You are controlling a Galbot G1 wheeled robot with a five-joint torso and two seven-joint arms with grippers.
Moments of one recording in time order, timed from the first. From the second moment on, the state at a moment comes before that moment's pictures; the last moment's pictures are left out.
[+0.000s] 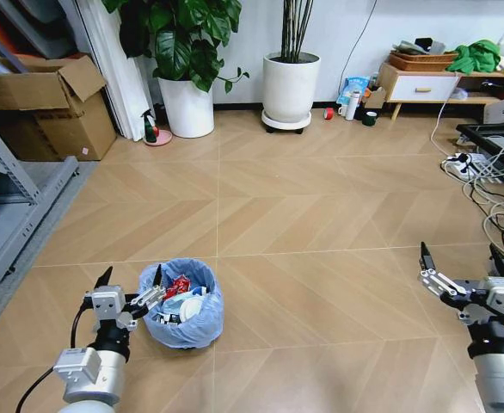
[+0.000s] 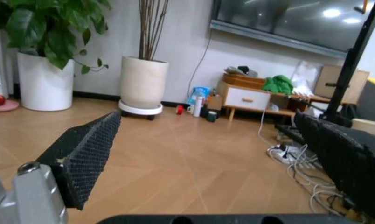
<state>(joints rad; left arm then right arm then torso) 1.74 -1.31 -0.61 -2.36 -0.23 0.12 -0.08 -1.88 1.43 0.94 2.44 0.22 0.05 0.01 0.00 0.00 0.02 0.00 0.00</state>
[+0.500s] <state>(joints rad) 1.74 -1.24 -0.66 -2.34 -0.27 0.11 -0.01 -1.88 1.39 1.02 2.41 0.35 0.08 -0.04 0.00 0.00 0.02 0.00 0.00</state>
